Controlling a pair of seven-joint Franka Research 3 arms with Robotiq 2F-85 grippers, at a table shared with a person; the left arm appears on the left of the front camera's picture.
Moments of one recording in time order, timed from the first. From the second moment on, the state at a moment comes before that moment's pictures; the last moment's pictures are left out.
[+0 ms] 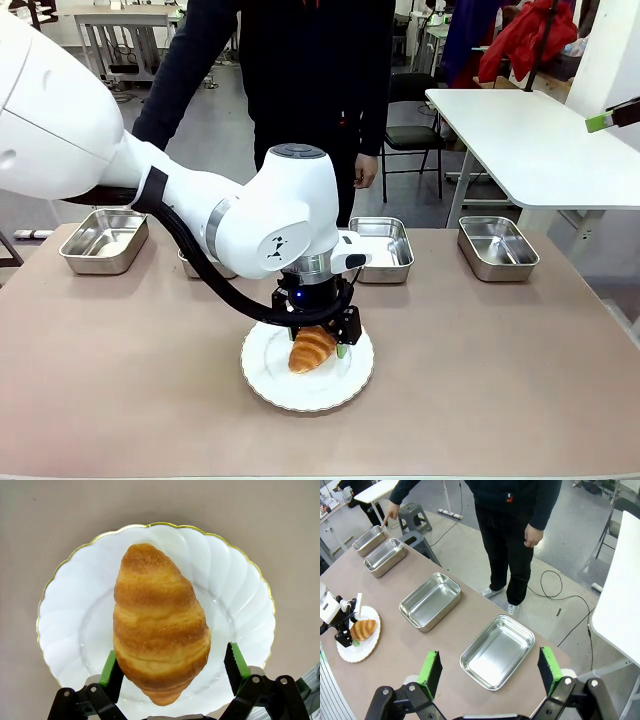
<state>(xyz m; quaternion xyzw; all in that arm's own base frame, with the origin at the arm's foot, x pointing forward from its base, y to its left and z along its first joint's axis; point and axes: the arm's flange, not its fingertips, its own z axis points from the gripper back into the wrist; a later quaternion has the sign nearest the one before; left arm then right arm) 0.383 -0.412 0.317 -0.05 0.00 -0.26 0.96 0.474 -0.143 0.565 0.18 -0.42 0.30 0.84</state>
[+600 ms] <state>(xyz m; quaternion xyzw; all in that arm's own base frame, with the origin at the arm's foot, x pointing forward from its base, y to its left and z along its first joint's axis) 0.385 -0.411 0.315 -0.03 -0.01 -0.28 0.96 0.474 -0.143 0.565 0.18 -0.42 0.30 0.84</state>
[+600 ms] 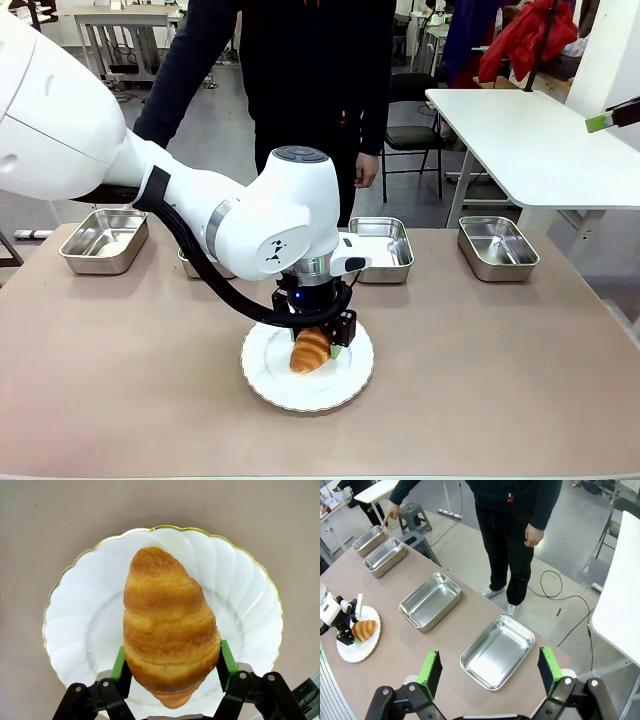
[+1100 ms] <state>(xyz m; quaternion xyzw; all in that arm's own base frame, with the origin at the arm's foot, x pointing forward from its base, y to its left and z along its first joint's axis) 0.386 -0.412 0.317 -0.03 -0.02 -0.28 0.96 0.474 -0.143 0.565 0.18 -0.42 0.30 0.84</state>
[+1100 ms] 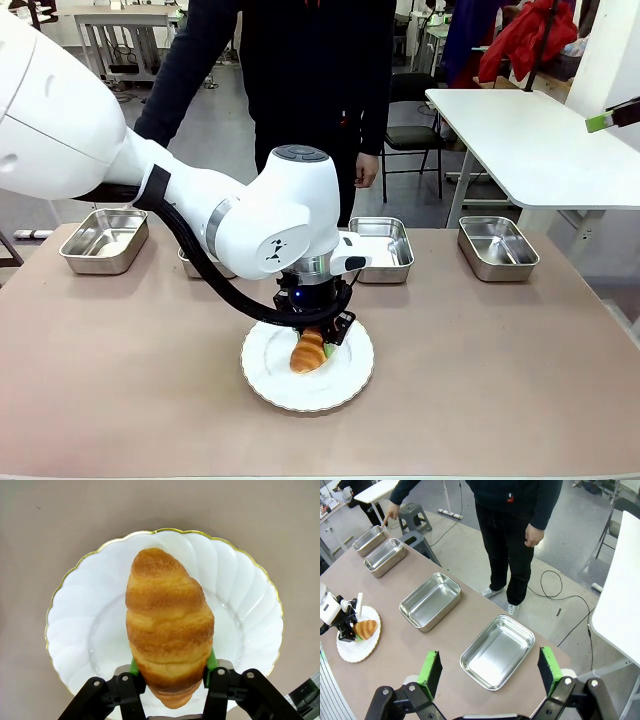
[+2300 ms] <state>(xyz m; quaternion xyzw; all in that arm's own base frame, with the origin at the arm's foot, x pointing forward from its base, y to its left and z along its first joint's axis) 0.430 -0.319 0.480 -0.02 -0.14 -0.23 0.96 0.474 -0.143 0.565 0.18 -0.42 0.30 0.84</state>
